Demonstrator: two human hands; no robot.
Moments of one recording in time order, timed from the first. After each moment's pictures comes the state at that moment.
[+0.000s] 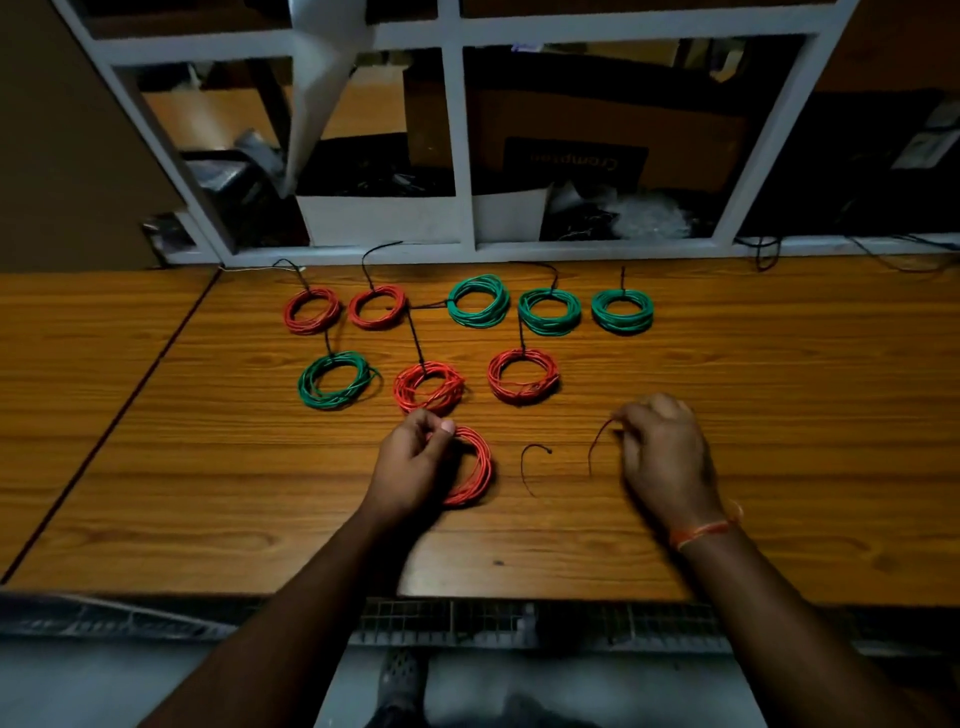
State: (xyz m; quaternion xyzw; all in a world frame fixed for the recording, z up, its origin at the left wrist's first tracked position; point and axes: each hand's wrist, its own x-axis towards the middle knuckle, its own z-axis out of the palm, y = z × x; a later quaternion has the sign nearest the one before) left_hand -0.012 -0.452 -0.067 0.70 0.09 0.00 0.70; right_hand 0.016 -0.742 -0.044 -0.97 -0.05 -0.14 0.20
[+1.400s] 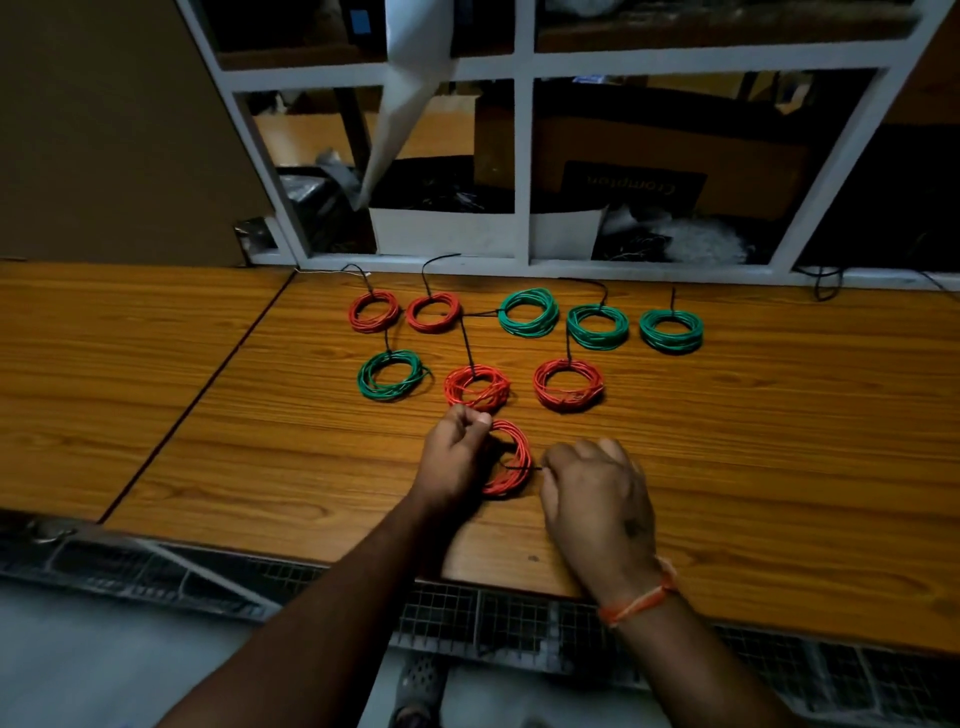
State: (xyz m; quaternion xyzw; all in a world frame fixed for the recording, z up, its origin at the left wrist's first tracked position) left_hand -0.016 -0.462 -0.062 0.60 0.15 0.04 0.79; right_hand -0.060 -0.632 -0.005 -0.96 -0.15 -0.17 0.18
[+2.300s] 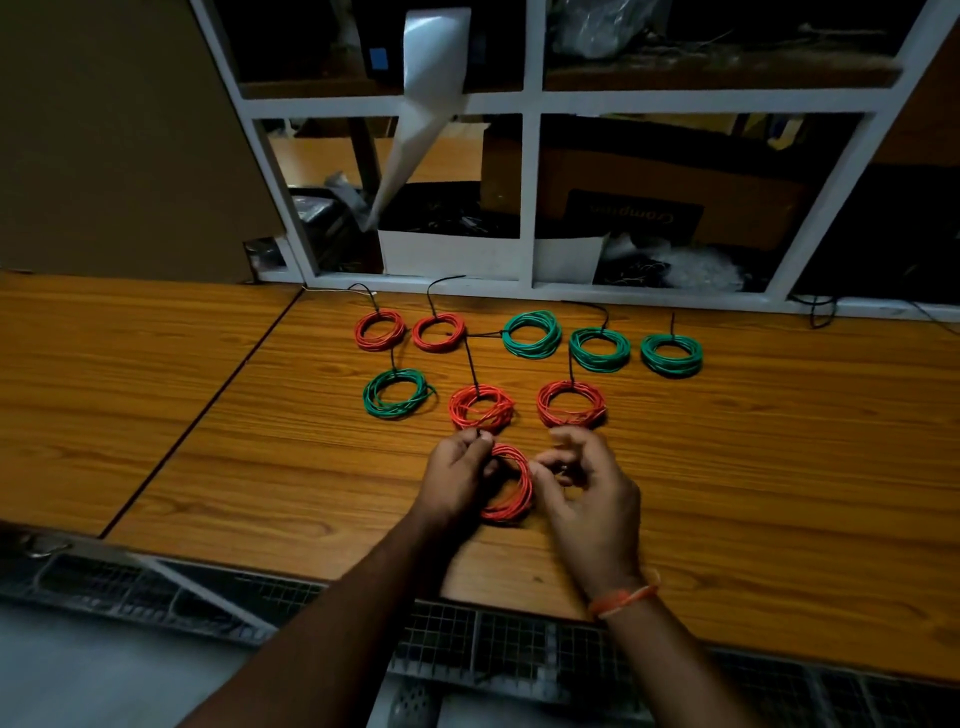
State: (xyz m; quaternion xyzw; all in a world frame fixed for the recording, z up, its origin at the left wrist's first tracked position) left_hand -0.018 -0.459 -0.057 0.58 0.10 0.00 0.81; right_hand -0.050 -0.620 -0.009 -0.80 -0.12 -0.19 0.55
